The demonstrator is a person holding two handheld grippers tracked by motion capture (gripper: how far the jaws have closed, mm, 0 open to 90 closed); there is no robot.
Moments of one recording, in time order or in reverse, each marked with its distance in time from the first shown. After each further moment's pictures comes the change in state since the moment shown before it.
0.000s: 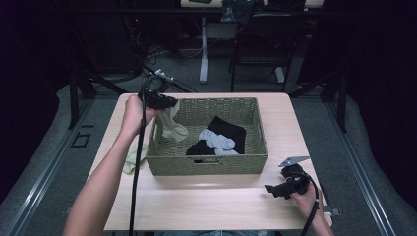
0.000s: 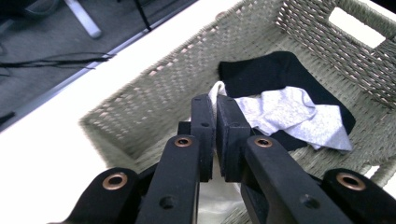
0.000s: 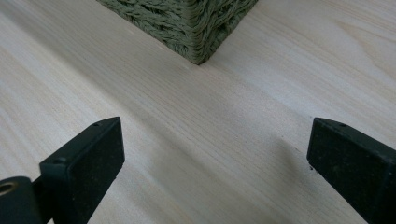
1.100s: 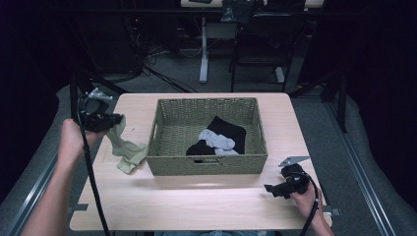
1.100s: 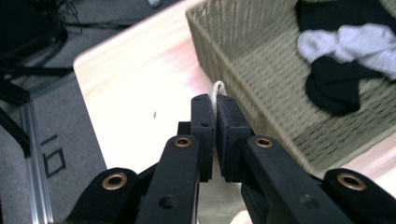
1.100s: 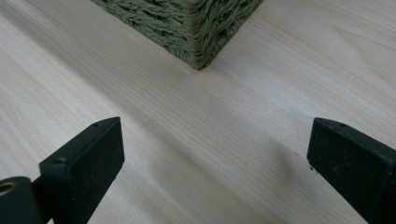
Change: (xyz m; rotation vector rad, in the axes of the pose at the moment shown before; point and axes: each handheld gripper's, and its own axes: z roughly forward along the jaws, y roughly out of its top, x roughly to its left) left arm 0.050 -0.120 -0.069 0.056 0.167 -0.110; right arm 0.001 0.001 -0.001 -0.015 -0.004 -0.002
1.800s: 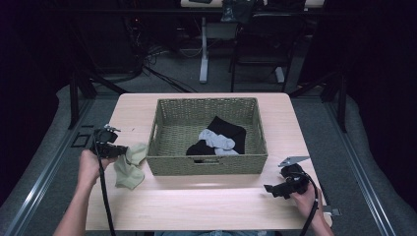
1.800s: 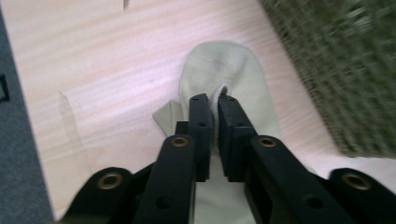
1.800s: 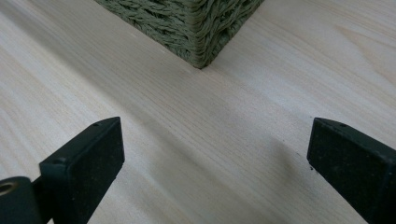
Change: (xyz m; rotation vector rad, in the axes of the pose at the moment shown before) left arm 0.016 -0.091 0.114 0.195 -0.068 -0.195; right arm 0.000 0.000 0.001 0.004 0.008 -0.001
